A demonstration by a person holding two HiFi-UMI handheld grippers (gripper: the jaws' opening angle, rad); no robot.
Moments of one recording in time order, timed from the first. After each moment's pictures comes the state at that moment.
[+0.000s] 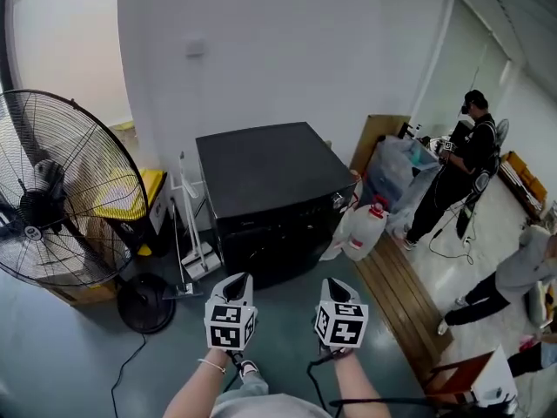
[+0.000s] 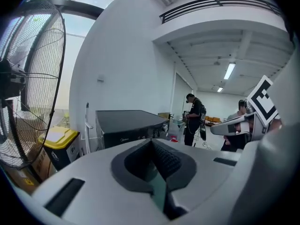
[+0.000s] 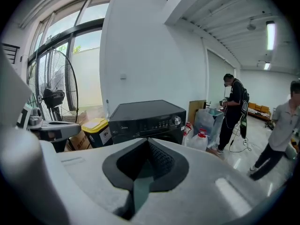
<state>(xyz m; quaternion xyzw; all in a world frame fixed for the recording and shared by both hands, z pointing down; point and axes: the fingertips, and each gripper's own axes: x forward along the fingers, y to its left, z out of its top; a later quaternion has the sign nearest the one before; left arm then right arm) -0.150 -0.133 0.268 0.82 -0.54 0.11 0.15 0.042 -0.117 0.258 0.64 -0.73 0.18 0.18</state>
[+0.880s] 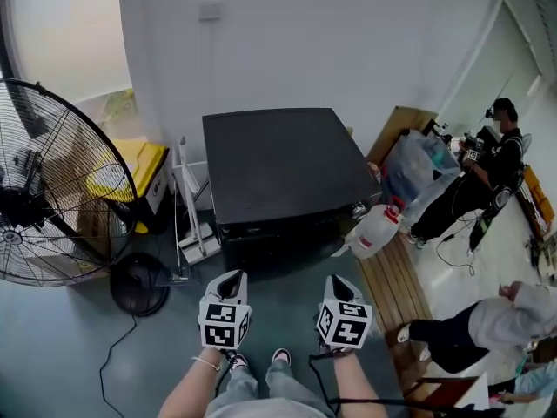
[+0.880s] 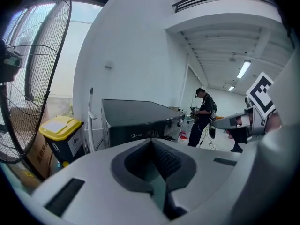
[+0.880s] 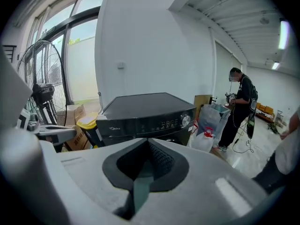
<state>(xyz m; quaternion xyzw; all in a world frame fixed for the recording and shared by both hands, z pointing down) -0.165 -0.217 0.324 0.79 -0.56 0.13 0.20 0.047 -0.222 0.298 0.62 -0.73 0.20 0.21</state>
